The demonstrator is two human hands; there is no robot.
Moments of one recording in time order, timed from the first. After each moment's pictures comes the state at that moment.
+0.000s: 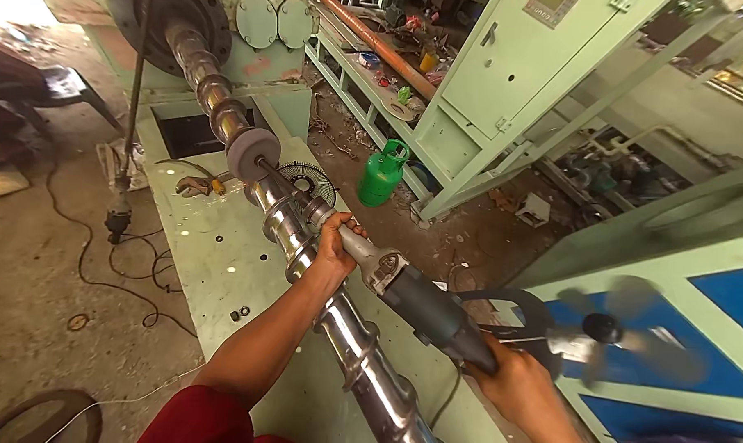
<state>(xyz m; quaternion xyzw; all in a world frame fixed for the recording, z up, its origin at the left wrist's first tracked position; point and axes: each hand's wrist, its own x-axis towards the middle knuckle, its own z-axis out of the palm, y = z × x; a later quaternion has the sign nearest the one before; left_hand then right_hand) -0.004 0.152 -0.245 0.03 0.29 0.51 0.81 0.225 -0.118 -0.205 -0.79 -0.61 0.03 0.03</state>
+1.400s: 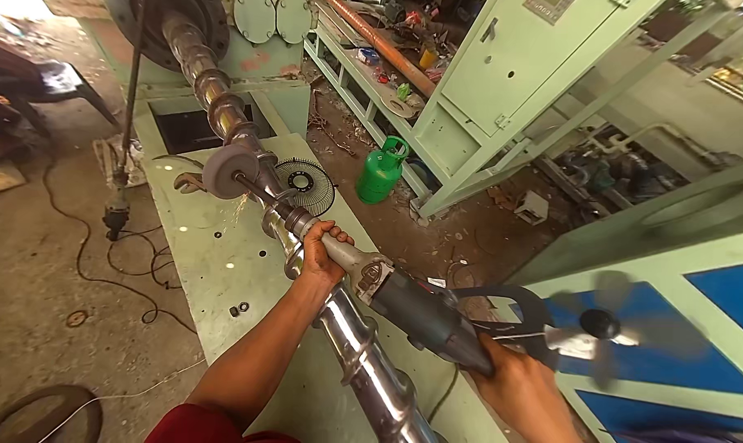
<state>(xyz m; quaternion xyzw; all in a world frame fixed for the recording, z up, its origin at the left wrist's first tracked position) -0.026 0.131 -0.259 -0.01 0.24 0.55 0.80 0.214 -0.126 -0.198 -0.76 -0.65 -0.04 0.02</state>
